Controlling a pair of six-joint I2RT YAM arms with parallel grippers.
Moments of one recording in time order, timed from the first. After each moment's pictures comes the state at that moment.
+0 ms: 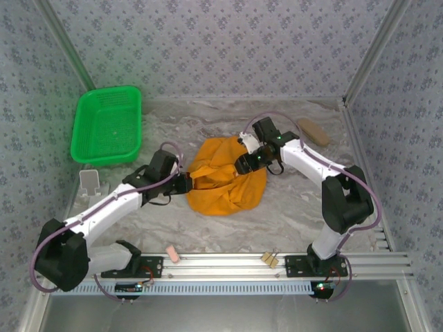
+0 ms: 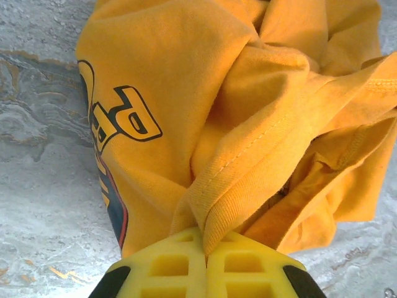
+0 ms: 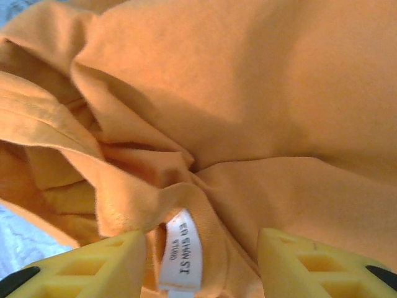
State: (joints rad) left arm -0.54 1.19 0.73 -0.42 0.23 -0.57; right arm 0.47 1.70 1.27 -0.69 -0.39 -0.04
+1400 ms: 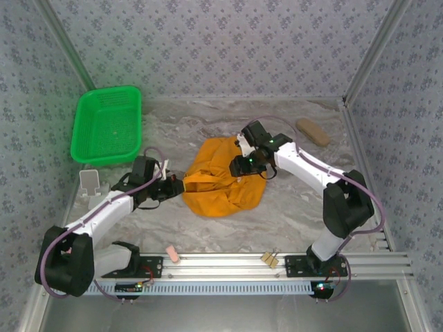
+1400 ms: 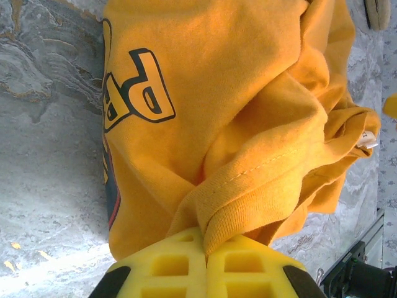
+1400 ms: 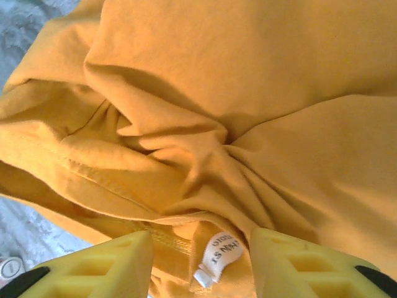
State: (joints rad) left arm -0.31 1.16 0.57 -0.29 0.54 -0.61; right arm 0.58 1.67 1.29 -0.76 -0.30 0.28
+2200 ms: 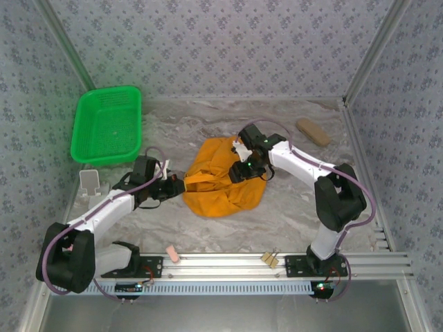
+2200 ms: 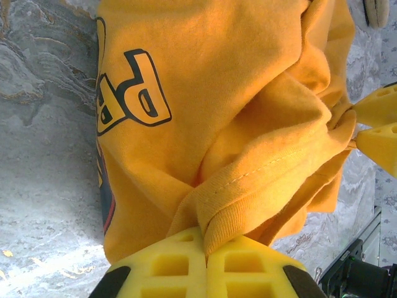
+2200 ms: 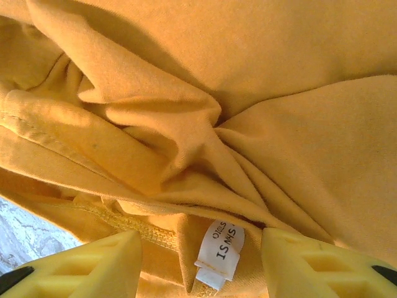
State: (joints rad) left arm -0.31 1.18 0.57 -0.27 0.55 -0.61; right arm 0.58 1.74 1.30 -0.82 -0.28 0.15
